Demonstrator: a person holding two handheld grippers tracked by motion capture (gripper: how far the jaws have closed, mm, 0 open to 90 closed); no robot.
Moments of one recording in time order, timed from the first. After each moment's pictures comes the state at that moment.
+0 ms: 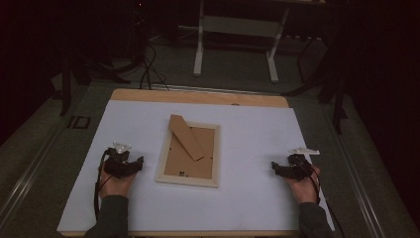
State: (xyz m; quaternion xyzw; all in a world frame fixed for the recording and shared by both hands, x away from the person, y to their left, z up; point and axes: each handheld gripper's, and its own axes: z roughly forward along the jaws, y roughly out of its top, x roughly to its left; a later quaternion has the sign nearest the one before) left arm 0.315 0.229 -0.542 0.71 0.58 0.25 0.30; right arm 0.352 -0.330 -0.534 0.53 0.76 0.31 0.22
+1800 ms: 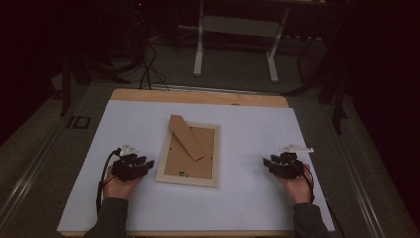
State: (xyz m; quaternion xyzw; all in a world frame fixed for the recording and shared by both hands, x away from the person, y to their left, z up) left arm 0.306 0.211 -0.530 0.76 0.51 0.16 0.38; right arm 0.339 -0.294 -0.505 0.48 0.78 0.36 0.18
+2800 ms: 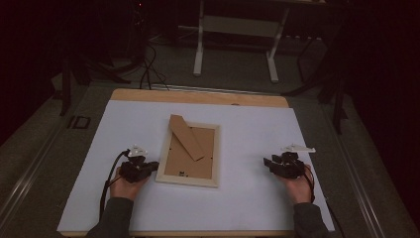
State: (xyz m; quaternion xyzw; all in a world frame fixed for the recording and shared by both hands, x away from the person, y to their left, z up) left arm 0.311 0.194 -0.540 0.78 0.48 0.12 0.37; right arm 0.340 -0.298 -0.506 0.49 0.77 0.36 0.18
